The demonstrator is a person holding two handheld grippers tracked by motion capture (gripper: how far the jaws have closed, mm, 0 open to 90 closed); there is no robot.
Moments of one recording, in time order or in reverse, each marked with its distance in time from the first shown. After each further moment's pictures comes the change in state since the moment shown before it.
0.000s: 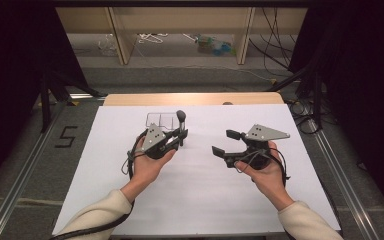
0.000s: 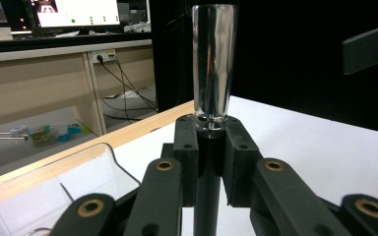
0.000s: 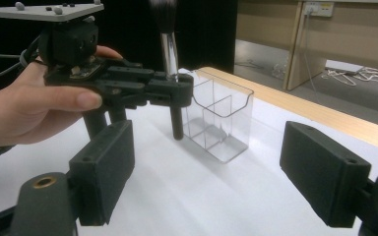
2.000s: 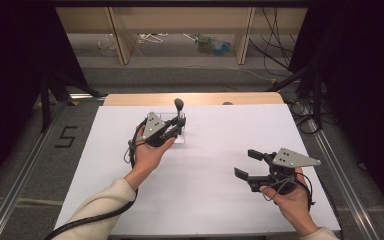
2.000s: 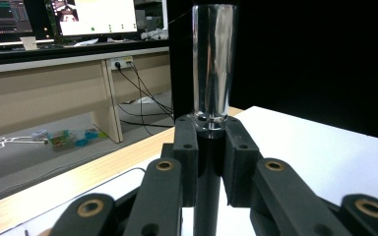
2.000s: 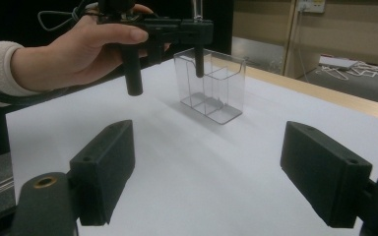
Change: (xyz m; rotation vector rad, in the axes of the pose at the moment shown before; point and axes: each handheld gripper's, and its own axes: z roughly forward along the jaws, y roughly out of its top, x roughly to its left) left arm 0.020 0.011 0.020 -0.025 0.056 0.000; right arm 0.007 -0.042 -0.061 -0.021 -0.018 -0.010
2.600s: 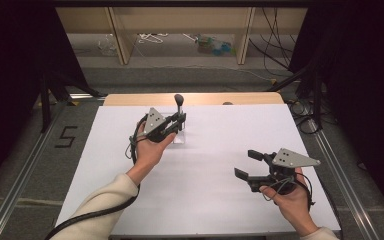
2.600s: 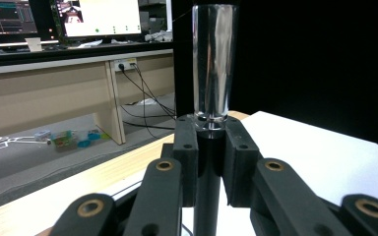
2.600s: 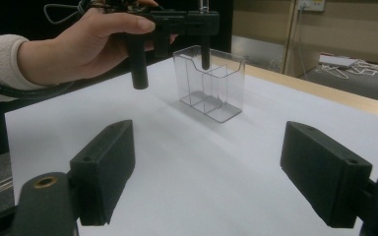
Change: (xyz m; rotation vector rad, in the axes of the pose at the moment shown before) left arm 0.006 0.005 0.009 -0.007 0.012 -0.007; right arm -0.001 -0.002 0.001 -0.007 -0.005 0.000
